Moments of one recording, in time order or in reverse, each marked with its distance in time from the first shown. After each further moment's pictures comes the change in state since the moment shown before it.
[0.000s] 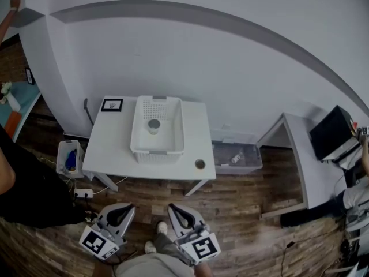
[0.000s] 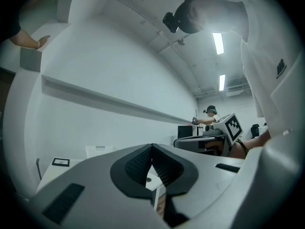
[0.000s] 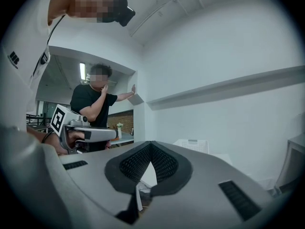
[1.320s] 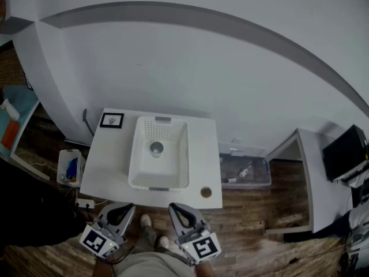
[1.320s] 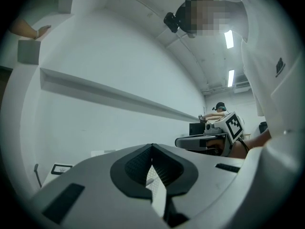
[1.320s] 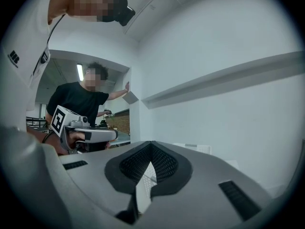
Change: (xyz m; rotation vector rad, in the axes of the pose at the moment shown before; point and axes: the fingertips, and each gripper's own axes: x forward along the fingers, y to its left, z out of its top) left arm 0.108 0.127 -0.008 -0.008 0.027 0.058; right arm 0.131 -0.111 -0.004 0.021 0.007 0.043
